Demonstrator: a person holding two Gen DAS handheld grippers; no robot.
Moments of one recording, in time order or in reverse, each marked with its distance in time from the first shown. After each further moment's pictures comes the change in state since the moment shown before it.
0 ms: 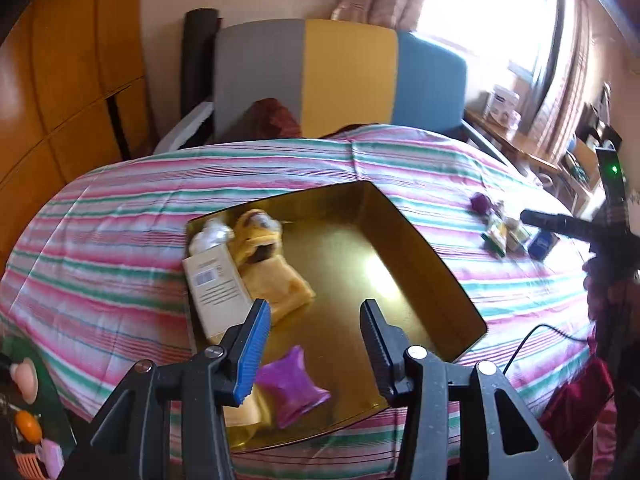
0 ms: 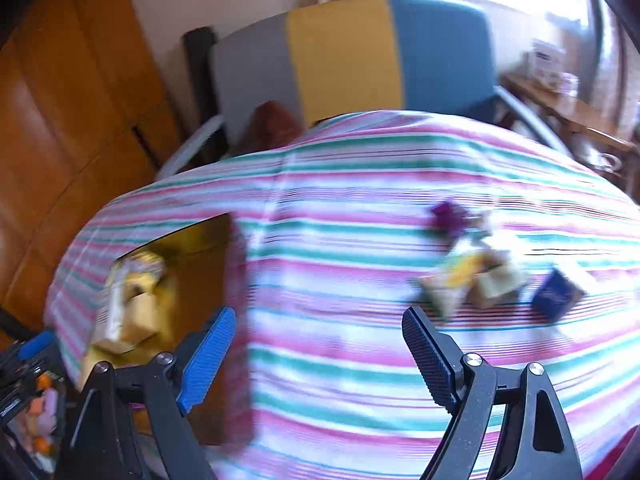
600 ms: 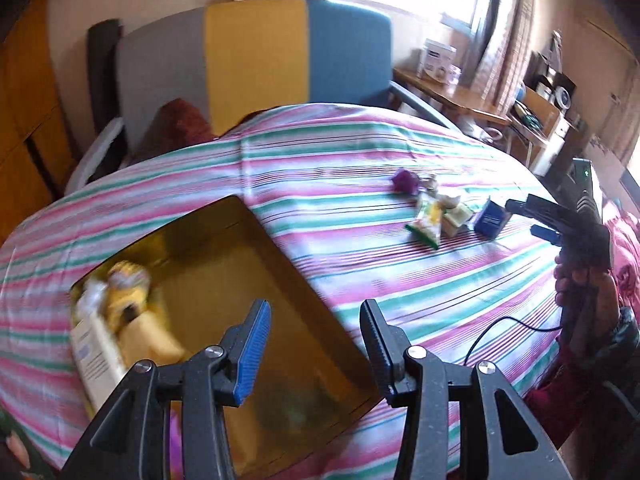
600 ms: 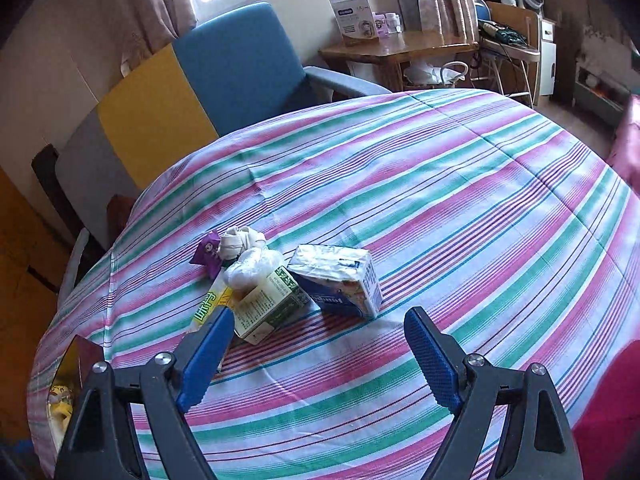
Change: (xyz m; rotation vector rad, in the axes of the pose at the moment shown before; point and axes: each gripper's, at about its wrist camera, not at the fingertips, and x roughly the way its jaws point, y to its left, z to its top) left arm 0.052 -0.125 0.051 0.186 0.094 -0.153; right arm -0.005 -0.186 -0.017 0.492 -0.056 -0.231
